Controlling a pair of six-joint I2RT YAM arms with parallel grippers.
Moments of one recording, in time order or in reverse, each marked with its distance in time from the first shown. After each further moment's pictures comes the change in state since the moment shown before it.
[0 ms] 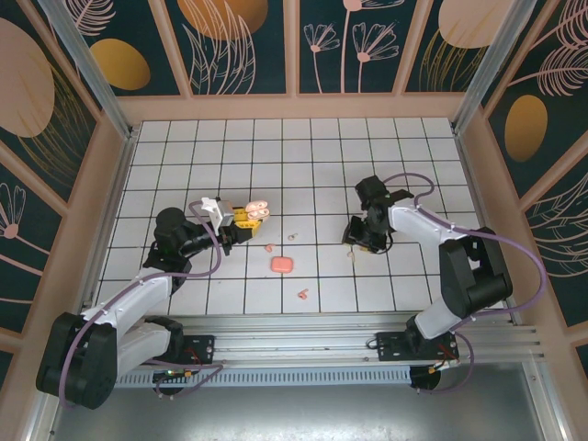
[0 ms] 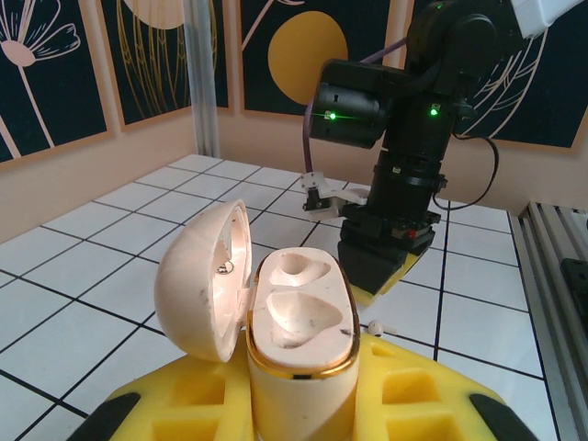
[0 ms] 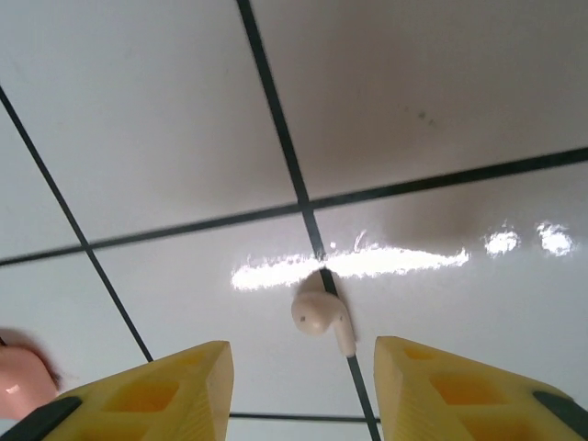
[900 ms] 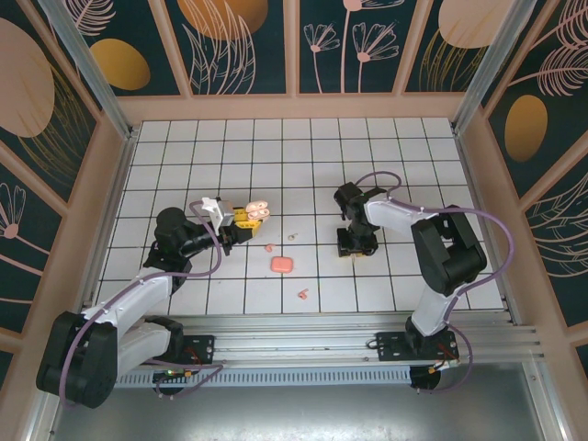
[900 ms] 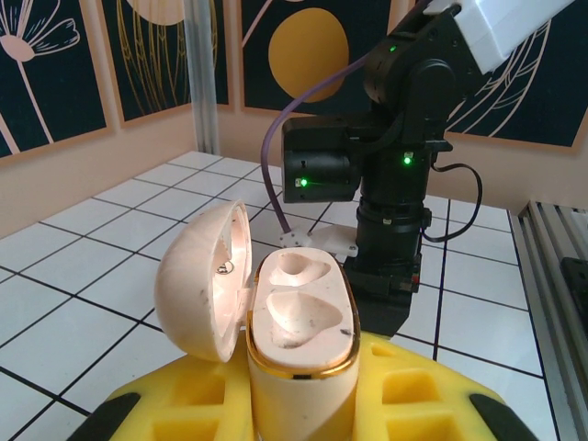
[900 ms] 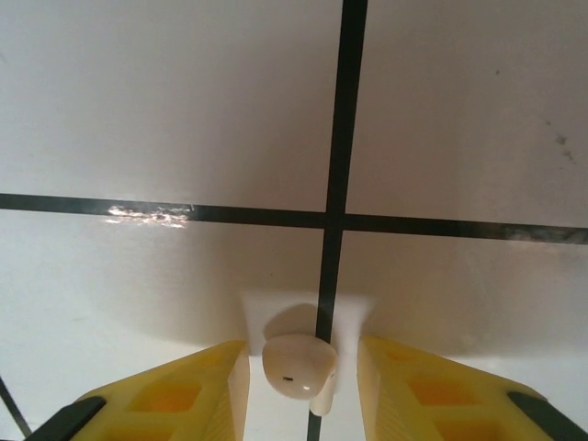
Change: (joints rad) left arm 0.000 0.006 0.000 -0.002 -0.001 0.000; right arm 0.095 0.200 0.083 -0.063 0.115 -0.227
